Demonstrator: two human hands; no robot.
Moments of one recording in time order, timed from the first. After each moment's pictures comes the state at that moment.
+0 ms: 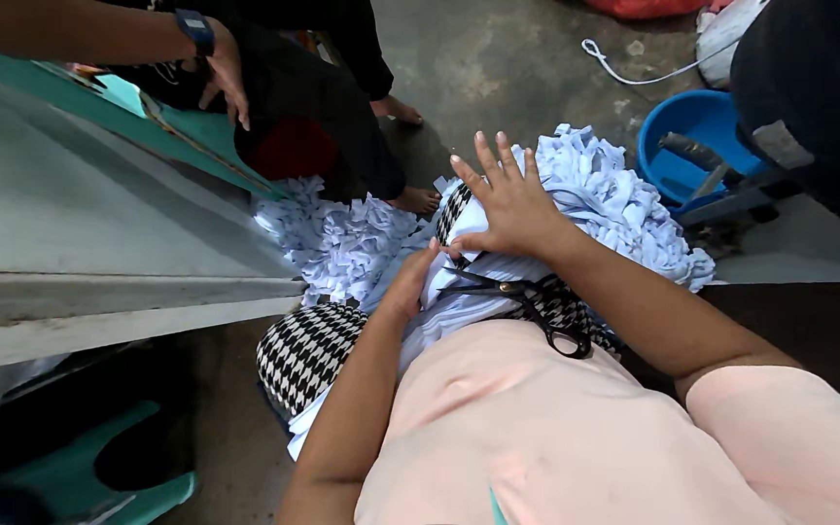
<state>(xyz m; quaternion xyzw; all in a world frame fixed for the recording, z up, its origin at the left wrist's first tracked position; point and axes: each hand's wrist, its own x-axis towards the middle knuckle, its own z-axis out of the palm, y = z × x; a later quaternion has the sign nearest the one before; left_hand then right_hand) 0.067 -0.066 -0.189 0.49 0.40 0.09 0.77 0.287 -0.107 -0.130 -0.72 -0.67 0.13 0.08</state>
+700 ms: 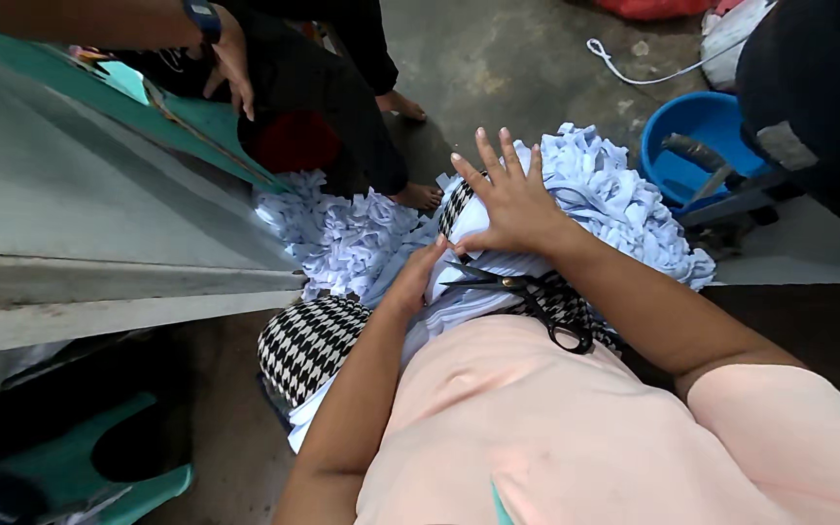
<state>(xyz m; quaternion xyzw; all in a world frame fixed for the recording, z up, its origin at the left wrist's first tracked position) 0.066 -0.069 -0.187 0.49 0.39 0.09 0.78 0.283 -0.107 -0.133 -0.72 -0.68 0.13 0.07</state>
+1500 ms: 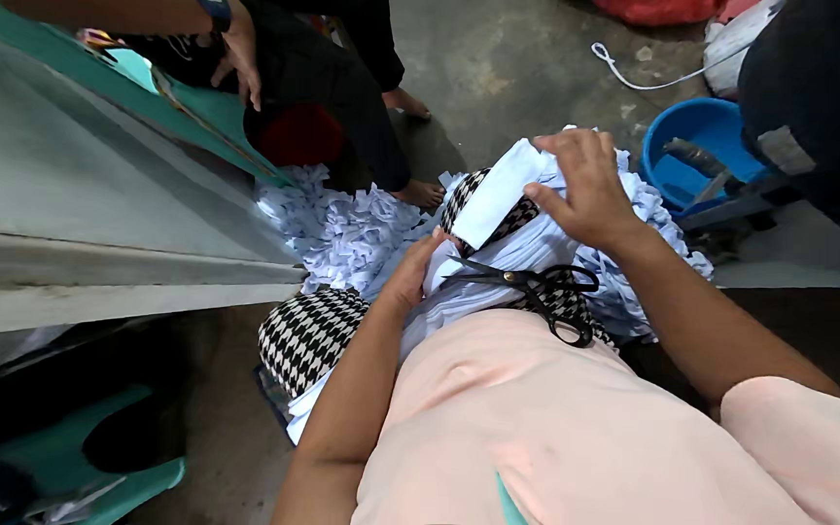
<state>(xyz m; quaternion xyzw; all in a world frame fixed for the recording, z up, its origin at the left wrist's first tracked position) 0.059 -0.068 -0.186 0.51 0.37 0.11 0.77 0.335 -0.155 -0.109 -0.72 -0.64 0.08 0.26</state>
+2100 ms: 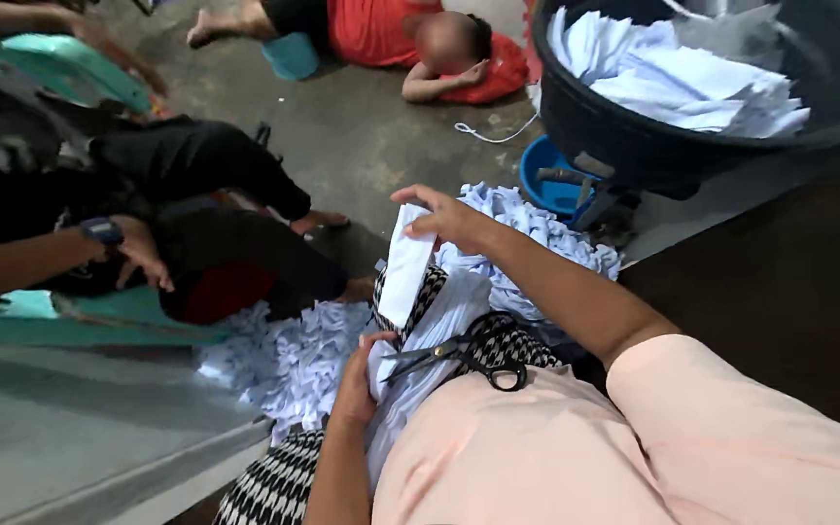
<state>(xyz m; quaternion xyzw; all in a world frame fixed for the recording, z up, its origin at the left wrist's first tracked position) 0.061 -0.067 -0.191 0.53 0.35 0.14 0.76 0.358 -0.115 -0.076 -0.59 -0.36 0.49 0.53</state>
